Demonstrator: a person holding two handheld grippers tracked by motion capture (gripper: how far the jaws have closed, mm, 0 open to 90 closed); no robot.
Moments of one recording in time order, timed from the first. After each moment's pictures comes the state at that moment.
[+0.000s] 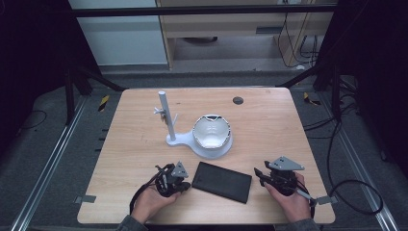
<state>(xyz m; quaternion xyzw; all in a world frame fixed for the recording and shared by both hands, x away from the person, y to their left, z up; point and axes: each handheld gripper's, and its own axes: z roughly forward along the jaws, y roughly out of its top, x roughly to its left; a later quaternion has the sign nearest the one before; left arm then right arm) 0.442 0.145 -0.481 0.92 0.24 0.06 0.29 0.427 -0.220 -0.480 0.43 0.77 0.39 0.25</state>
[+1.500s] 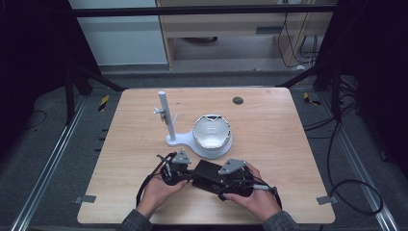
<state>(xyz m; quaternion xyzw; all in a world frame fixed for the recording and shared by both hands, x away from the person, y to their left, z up) 0.466 0.132 -0.464 0.89 0.27 0.05 0.36 0.429 -0.098 -0.460 0.28 0.88 0.33 0.18</state>
